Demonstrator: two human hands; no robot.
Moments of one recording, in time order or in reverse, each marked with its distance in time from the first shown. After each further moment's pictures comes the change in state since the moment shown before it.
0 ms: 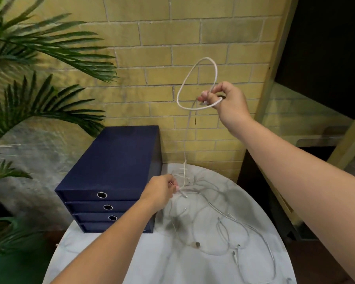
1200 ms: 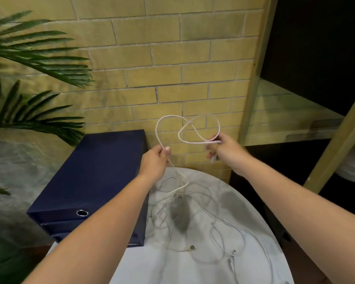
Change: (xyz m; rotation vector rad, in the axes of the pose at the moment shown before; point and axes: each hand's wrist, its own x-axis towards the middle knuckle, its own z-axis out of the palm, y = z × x) left_hand 0.075 0.058 -0.013 -0.285 0.240 0.054; right_hand -0.038 0.091 -0.048 -0.220 -0.100 0.455
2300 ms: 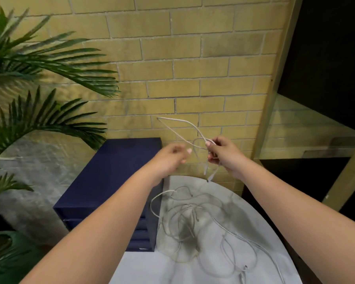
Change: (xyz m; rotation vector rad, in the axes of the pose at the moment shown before) left_hand -0.023 0.052 -0.050 -0.217 -0.260 -0.105; right_hand 0.011 -0.031 0.038 0.226 -0.075 -0.024
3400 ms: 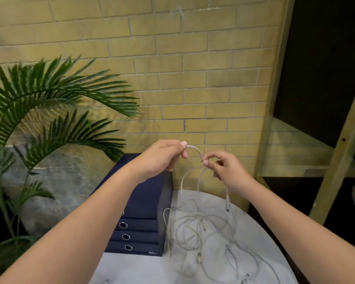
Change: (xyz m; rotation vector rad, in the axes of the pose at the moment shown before) left_hand -0.112 0.073 -0.040 0.149 -0.066 0.327; right_hand -0.097 -0.042 0.007 -0.299 -0.083 -0.412
